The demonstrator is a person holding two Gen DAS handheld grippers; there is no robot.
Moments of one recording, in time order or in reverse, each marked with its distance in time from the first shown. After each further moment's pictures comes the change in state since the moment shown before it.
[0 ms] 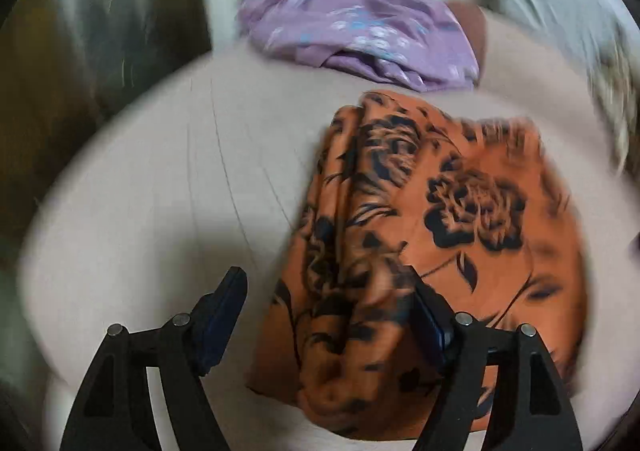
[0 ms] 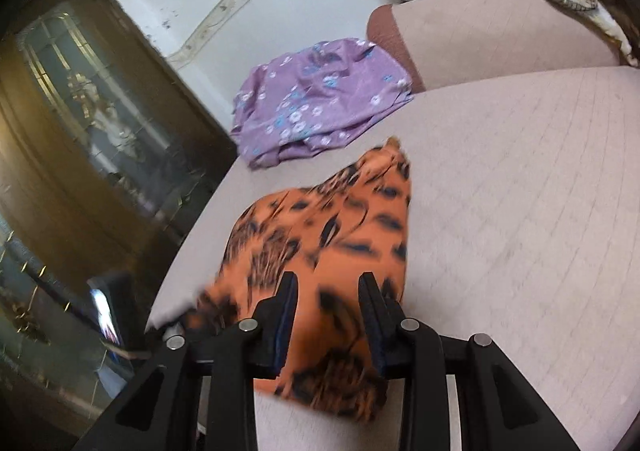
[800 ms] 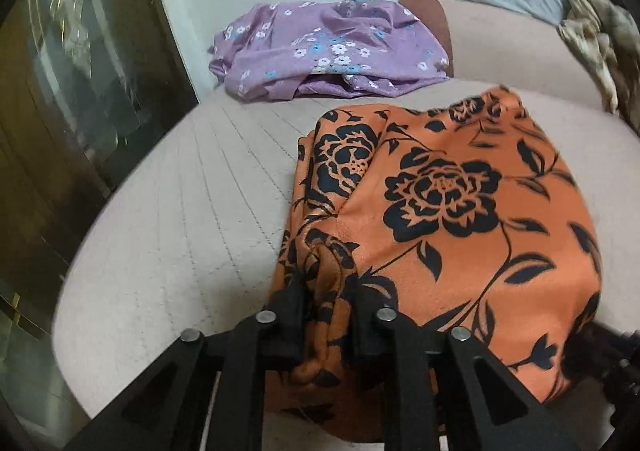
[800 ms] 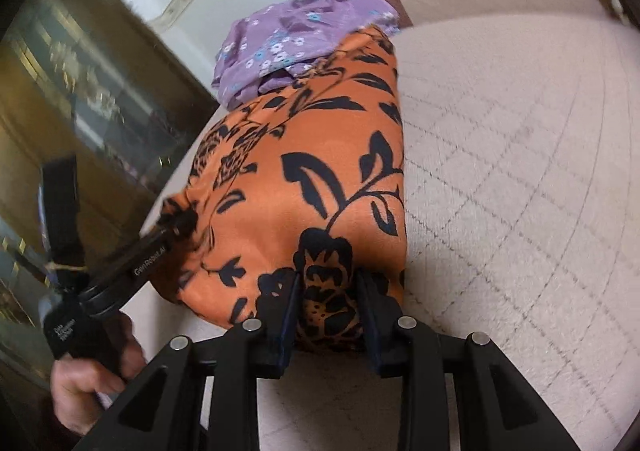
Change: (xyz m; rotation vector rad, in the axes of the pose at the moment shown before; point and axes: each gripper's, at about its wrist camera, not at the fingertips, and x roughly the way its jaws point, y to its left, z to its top) left arm -0.002 -0.041 -0.014 0.303 -0.118 0.144; right arm 0.044 0.002 -0.096 -0.003 0.106 -0.038
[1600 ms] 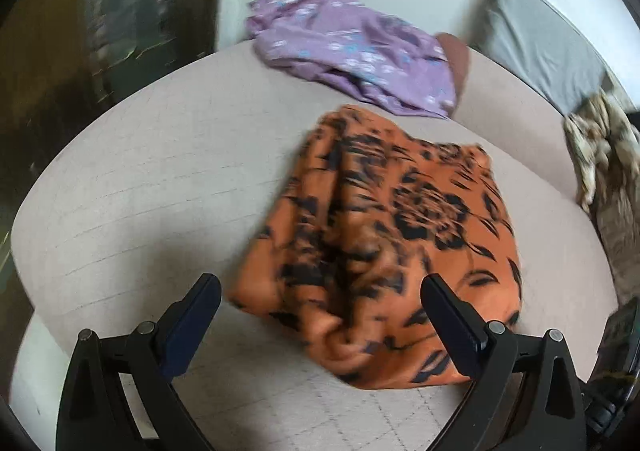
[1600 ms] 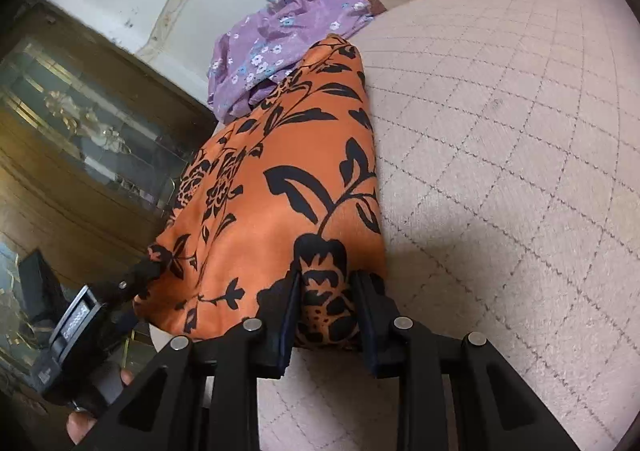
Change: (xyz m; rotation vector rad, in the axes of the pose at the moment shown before) left arm -0.050 0.023 -0.024 -0.324 0.044 -0.201; right arm -0.016 -0.046 0.005 0.145 0.023 0.105
